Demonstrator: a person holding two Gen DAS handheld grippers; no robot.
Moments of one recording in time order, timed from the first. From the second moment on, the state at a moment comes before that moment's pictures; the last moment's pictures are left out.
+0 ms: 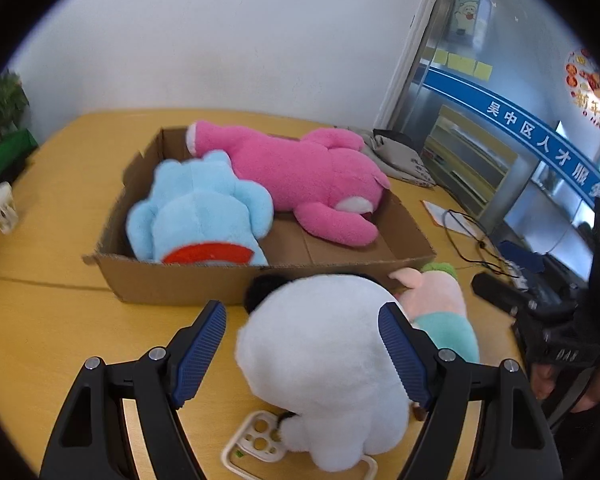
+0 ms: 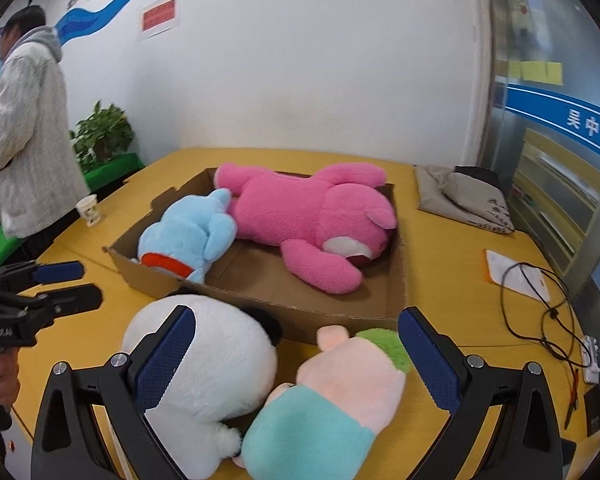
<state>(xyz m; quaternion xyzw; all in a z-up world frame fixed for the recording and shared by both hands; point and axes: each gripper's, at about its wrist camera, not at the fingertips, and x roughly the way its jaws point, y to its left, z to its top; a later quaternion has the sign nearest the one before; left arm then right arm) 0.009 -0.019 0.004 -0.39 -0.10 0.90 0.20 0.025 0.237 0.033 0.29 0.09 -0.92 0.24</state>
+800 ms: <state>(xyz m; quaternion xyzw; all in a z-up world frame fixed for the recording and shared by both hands) -0.045 -0.058 -0.111 -0.48 -0.27 0.78 0.30 -0.023 0.160 -0.061 0.44 0.11 -0.79 0.42</state>
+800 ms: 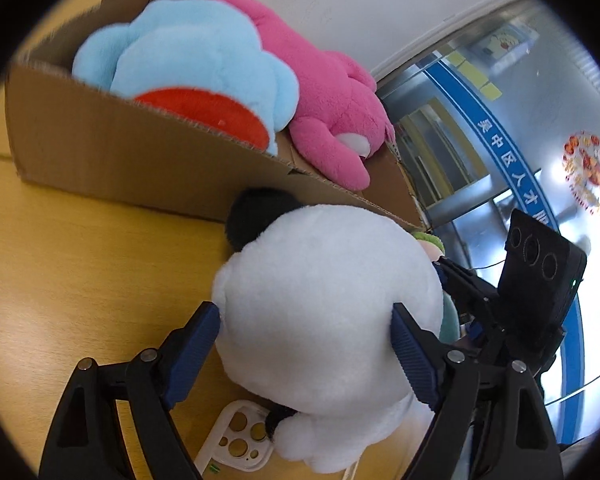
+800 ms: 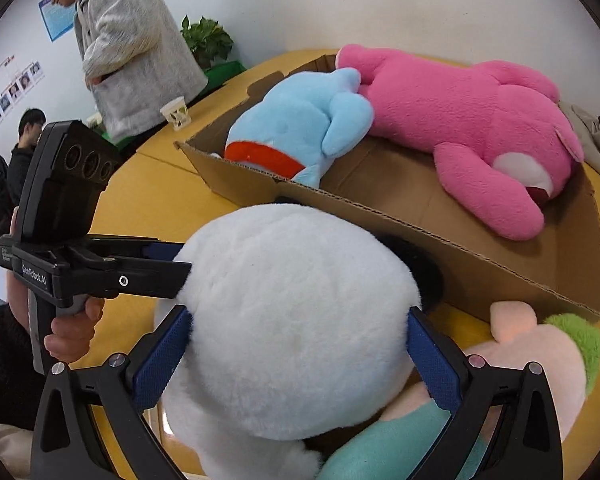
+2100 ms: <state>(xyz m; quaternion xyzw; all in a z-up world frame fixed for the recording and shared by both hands) -0.026 -0.042 0.031 -0.37 -0.18 0.85 0.33 0.028 0.169 0.037 0.29 0.11 -0.86 0.41</state>
